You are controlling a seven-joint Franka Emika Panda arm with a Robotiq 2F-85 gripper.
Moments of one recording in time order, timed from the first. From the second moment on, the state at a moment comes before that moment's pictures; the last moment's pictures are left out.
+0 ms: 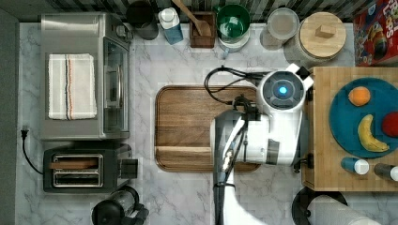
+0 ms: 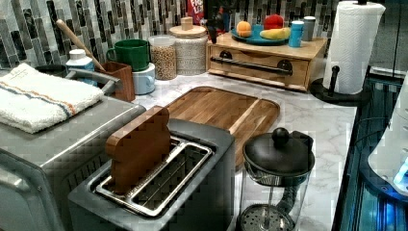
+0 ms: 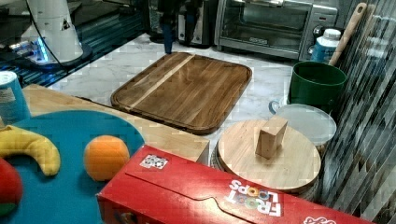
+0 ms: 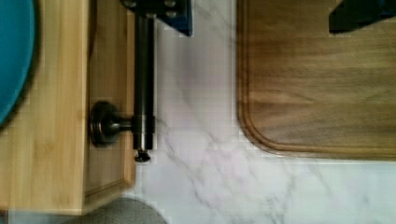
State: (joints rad) arm -0.18 0.08 -0.05 -2.09 -0.21 0.61 -0.91
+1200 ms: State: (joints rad) arm -0.29 0.17 -0.12 -2.11 -0.21 0.94 -1.04
